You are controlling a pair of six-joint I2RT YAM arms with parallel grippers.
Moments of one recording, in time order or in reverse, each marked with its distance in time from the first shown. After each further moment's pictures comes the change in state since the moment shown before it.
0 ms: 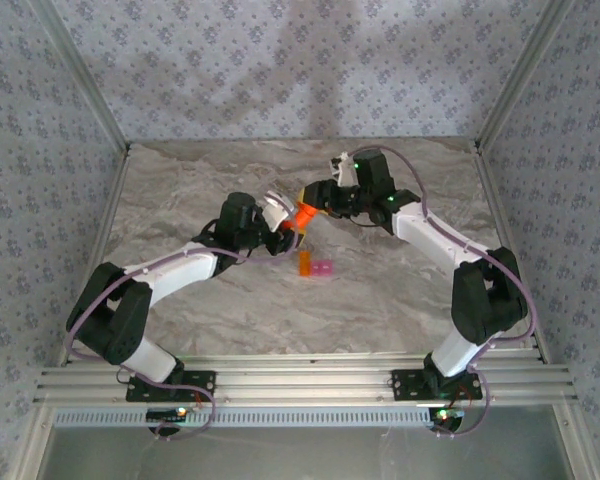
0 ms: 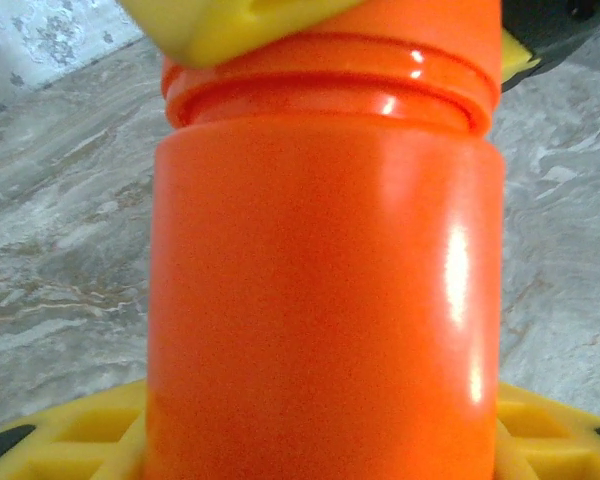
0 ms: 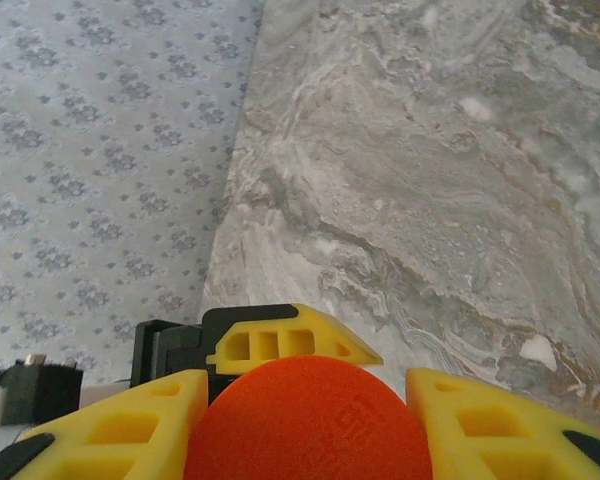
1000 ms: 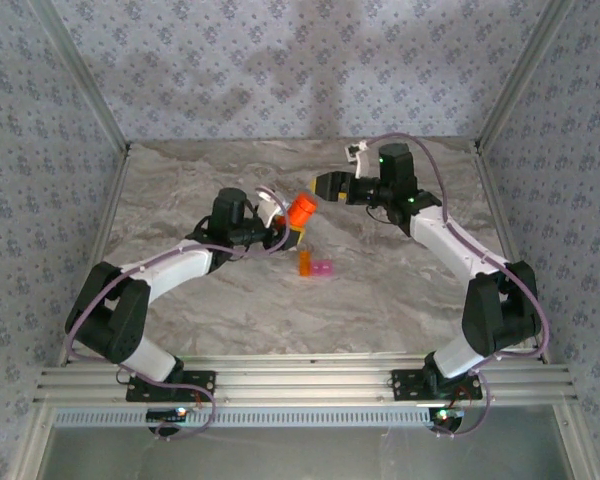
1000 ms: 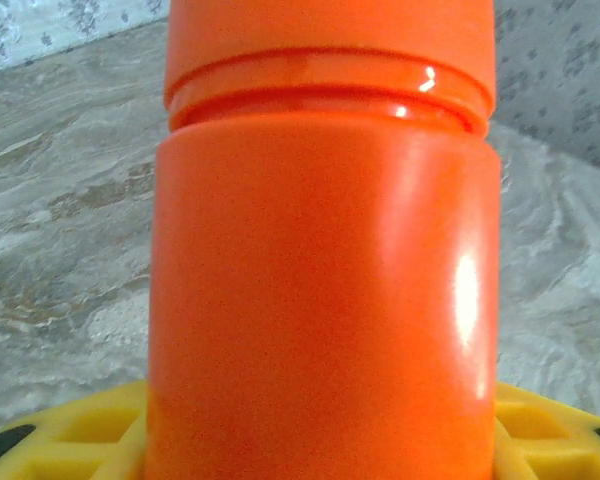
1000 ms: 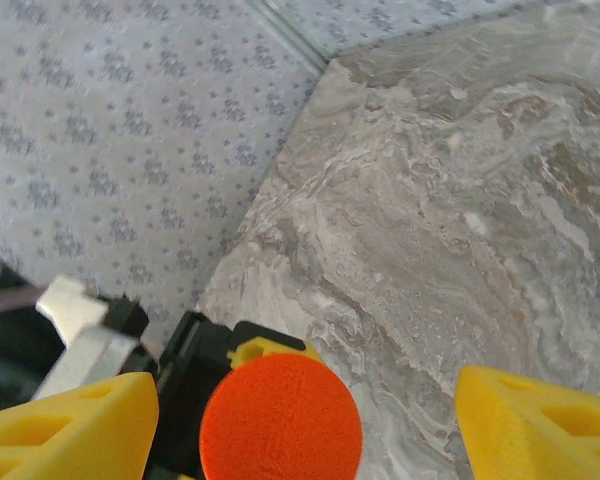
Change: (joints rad) left arm 0.040 0.000 0.006 0.010 0.145 -0.080; right arm -0.084 -0.090 -0.045 0.093 -0.040 -0.149
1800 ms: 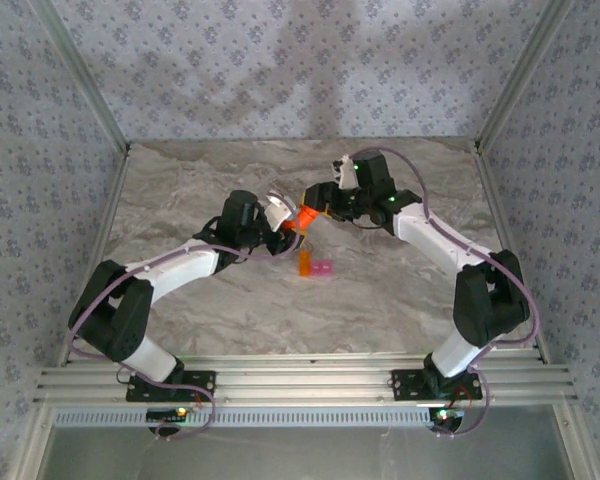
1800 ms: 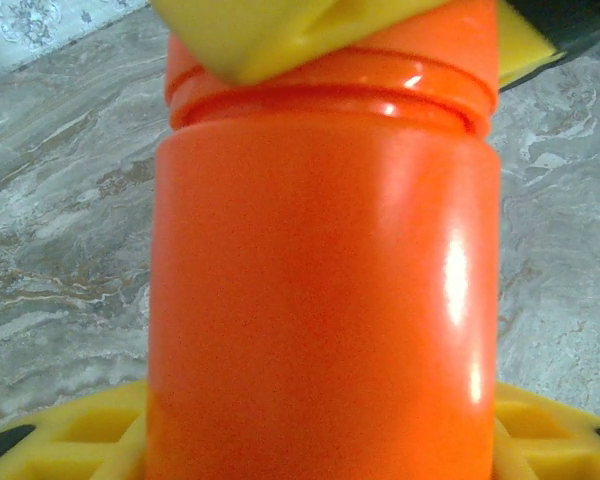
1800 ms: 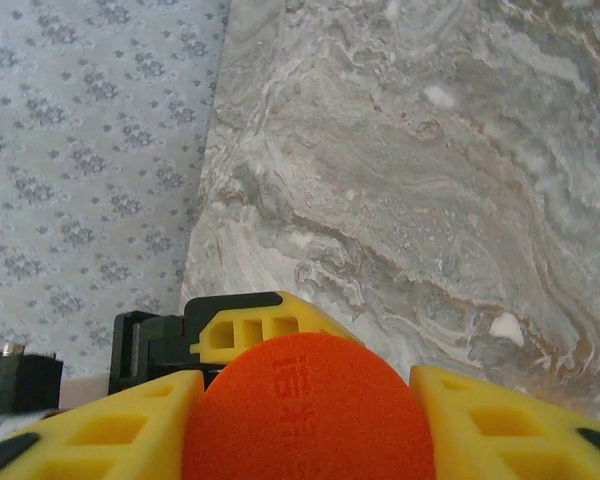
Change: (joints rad) left arm -0.049 0.017 0.028 -0.072 -0.148 0.105; right arm 0.100 0.076 0.057 -0.184 0.105 0.151
